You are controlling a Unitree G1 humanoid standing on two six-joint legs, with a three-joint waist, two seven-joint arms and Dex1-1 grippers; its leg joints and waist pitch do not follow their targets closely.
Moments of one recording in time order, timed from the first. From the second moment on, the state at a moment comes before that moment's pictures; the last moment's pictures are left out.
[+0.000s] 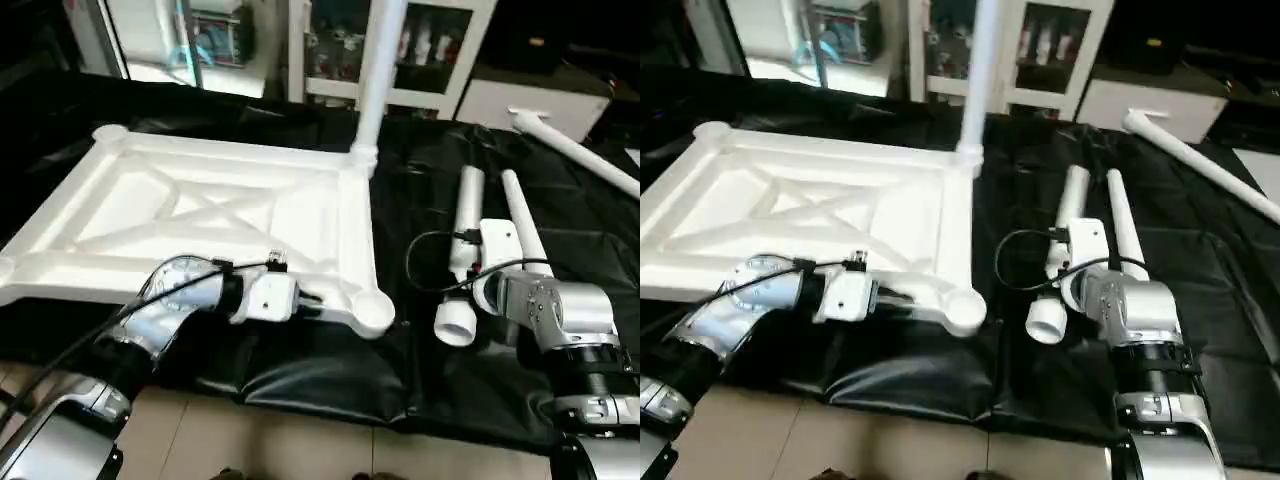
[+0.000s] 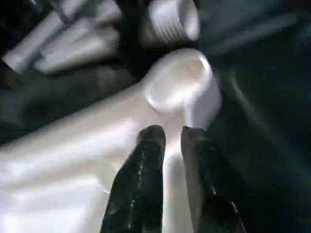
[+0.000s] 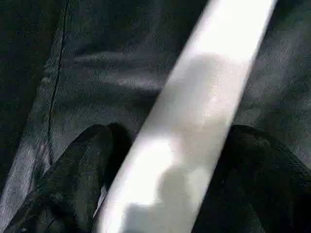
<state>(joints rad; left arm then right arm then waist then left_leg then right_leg) -0.61 0.48 -0.39 0.58 0.04 -0.59 -1.09 -0.55 -0.31 -0.12 0.39 0.23 1.00 0.11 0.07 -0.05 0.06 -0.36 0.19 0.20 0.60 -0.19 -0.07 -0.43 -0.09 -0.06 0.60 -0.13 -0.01</state>
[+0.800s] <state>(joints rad) -0.75 0.34 -0.14 0.56 -0.12 -0.21 -0.78 -0.55 -0.25 -0.31 0.44 0.31 0.90 0.12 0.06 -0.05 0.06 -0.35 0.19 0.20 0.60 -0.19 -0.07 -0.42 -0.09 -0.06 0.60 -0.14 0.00</state>
